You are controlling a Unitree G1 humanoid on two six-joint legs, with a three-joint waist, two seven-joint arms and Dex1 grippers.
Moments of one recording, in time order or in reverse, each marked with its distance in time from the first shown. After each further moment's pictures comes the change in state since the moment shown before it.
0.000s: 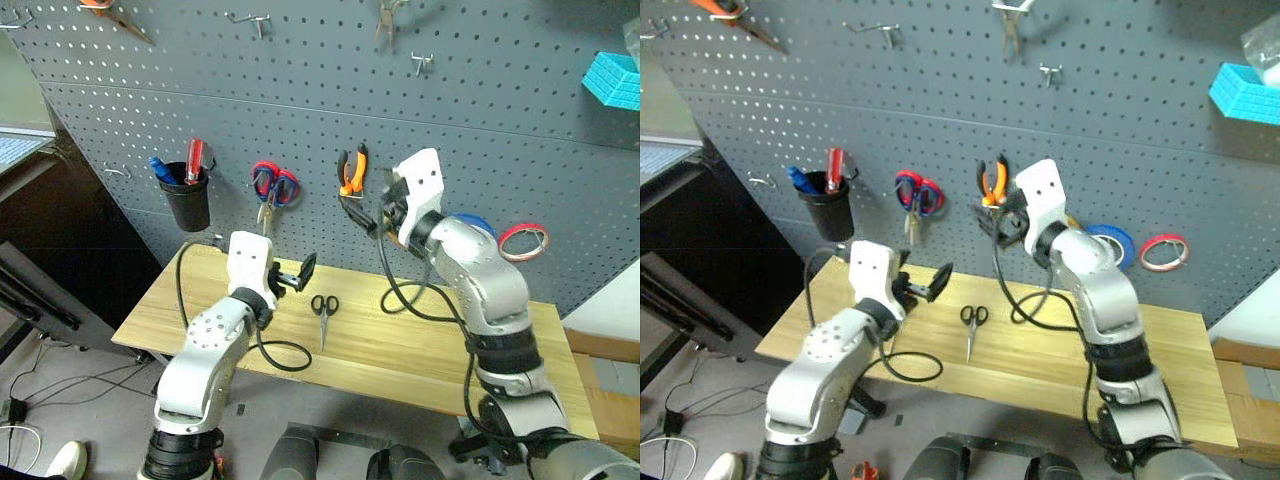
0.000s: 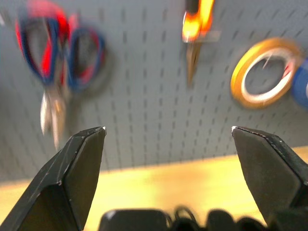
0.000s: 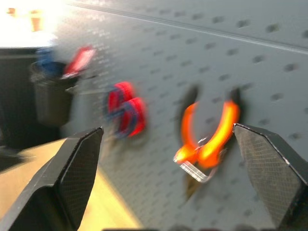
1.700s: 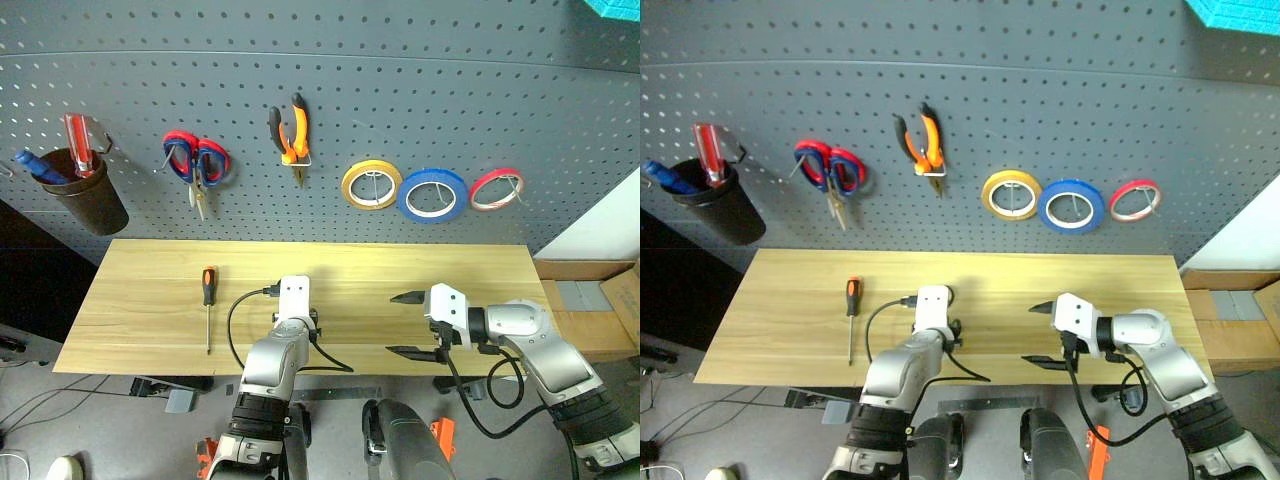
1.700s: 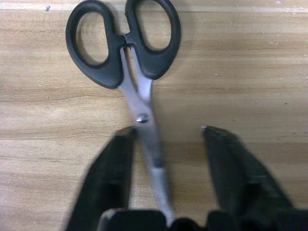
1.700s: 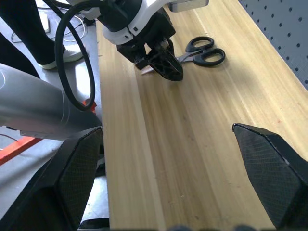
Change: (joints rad) left arm -0.138 -0.261 -0.001 0.473 0.103 0.235 0.382; right arm 0.325 -0.389 0.149 0.197 -0.056 -0.523 0.550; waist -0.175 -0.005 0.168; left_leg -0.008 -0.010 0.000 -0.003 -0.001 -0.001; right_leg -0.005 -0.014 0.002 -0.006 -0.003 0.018
